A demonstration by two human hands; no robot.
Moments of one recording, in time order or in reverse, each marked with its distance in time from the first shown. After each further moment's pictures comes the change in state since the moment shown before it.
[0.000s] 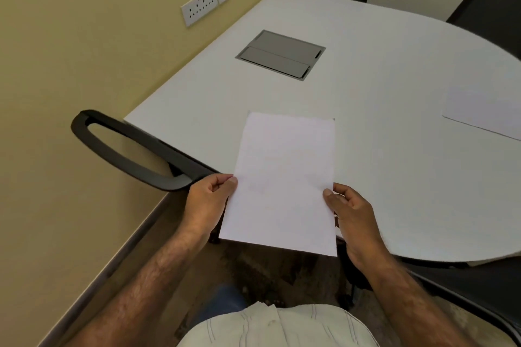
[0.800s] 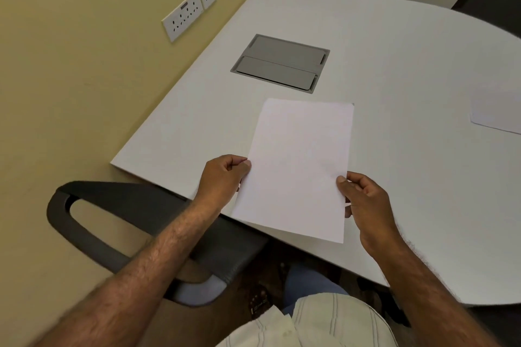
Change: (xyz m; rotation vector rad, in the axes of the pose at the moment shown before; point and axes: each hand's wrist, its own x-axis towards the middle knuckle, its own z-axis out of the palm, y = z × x) left_hand 0.240 0.069 -0.020 0.215 -0.170 0.073; right_hand 0.143 -0.059 0.117 -0.057 0.215 -0.015
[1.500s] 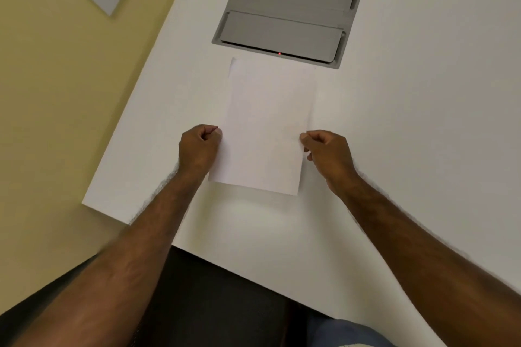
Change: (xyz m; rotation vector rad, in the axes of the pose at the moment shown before) left_hand 0.316 -0.050 0.016 0.308 0.201 -0.102; right_hand 0.292 0.005 0.170 -0.171 -0.159 0.136
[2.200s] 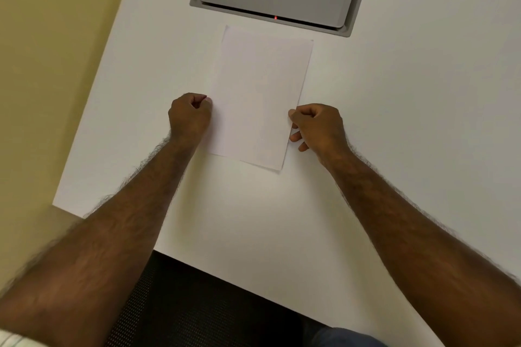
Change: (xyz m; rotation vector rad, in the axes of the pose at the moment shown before) left_hand 0.084 -0.018 0.052 0.121 0.038 -0.056; right_hand 0.079 0.021 0.030 -0.099 0.006 0.086
